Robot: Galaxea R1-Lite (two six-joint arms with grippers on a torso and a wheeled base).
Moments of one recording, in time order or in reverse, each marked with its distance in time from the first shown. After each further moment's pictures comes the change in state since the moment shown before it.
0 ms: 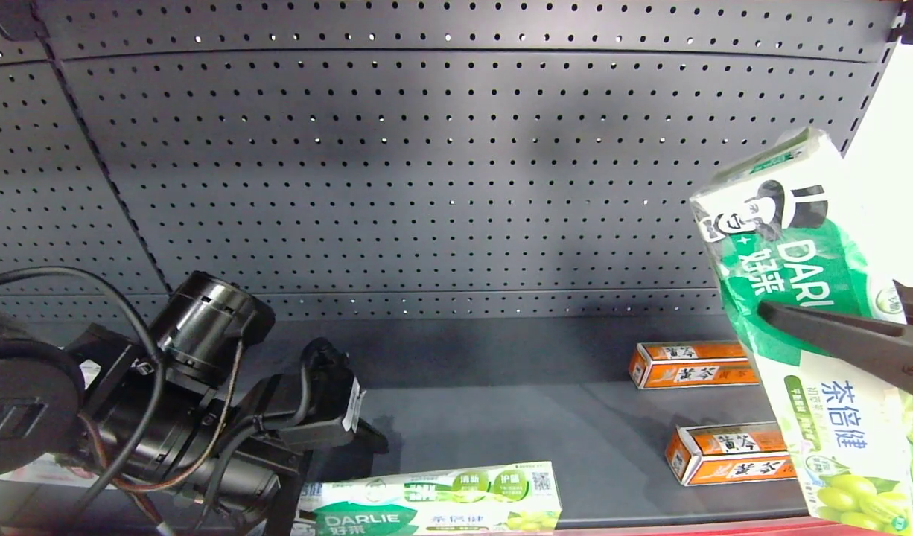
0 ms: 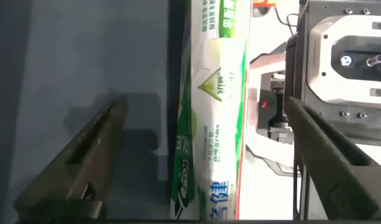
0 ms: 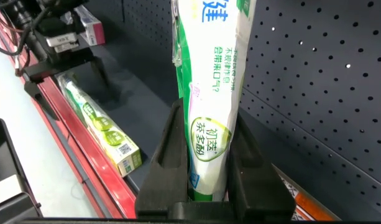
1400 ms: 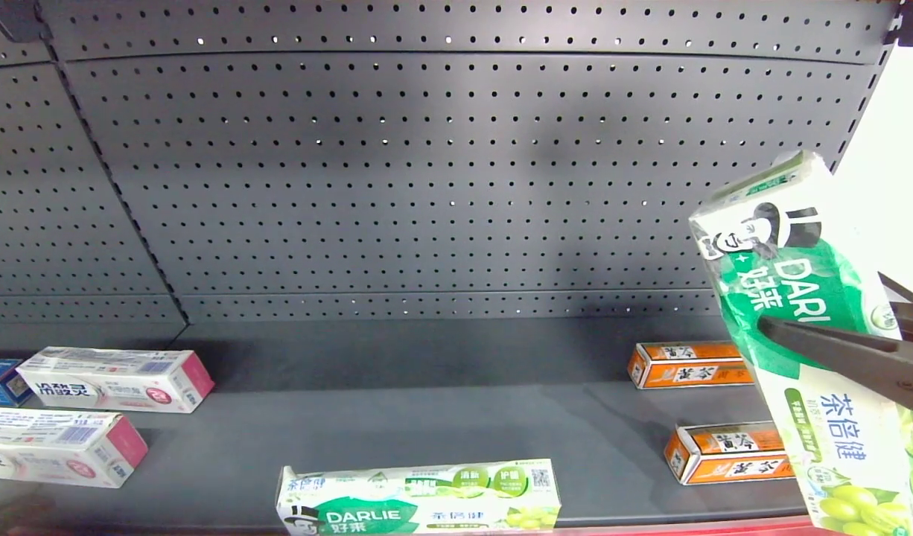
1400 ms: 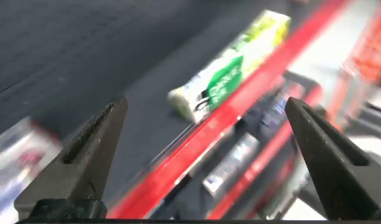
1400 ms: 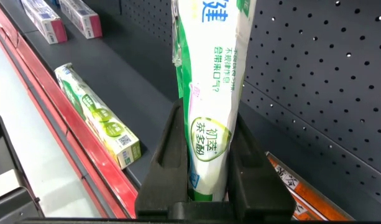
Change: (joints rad) left arm 0.219 -1.110 0.465 -0.228 0.175 -0.603; right arm -0.013 -0.010 0.031 -0.002 0.000 0.000
